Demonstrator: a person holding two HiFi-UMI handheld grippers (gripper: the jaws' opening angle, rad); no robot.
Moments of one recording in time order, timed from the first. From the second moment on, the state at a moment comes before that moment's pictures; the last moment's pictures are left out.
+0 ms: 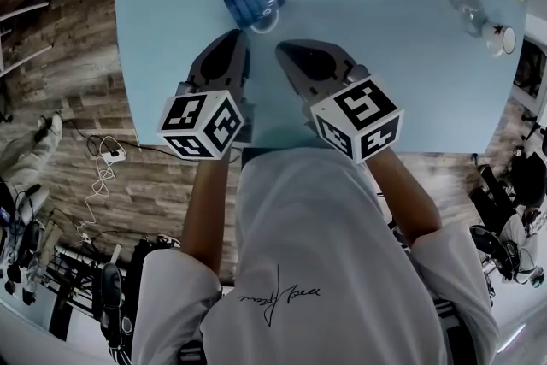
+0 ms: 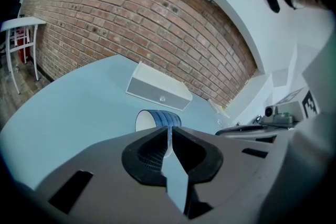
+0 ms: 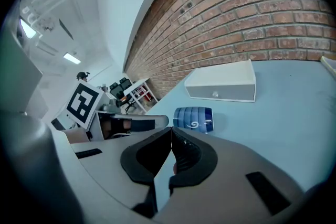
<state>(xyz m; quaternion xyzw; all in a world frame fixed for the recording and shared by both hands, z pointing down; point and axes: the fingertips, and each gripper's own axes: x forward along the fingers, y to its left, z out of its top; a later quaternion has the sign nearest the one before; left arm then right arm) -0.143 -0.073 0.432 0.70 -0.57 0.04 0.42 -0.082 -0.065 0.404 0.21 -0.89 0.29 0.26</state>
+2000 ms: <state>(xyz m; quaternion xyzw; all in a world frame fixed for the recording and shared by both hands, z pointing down) -0.145 -0.090 0.456 0.70 -0.53 0.00 0.48 -0.076 -0.102 0.434 0.25 -0.88 0.29 0.28</state>
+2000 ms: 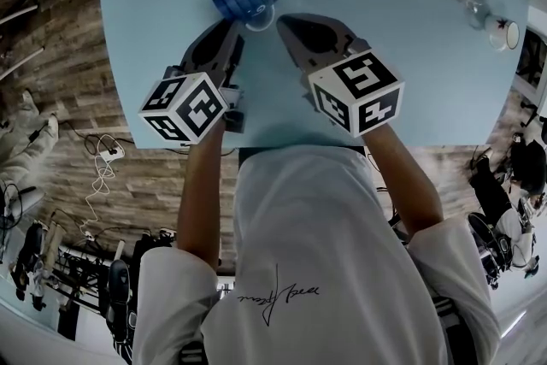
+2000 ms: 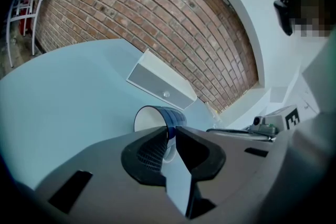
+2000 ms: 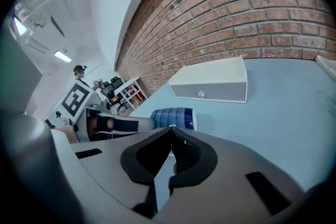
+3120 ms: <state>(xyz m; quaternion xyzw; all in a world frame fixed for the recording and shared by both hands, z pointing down) -0.147 -0.087 0.450 0.71 -0.52 0.01 0.46 -0.087 -0.149 0.480 0.26 -0.87 0.28 0.32</state>
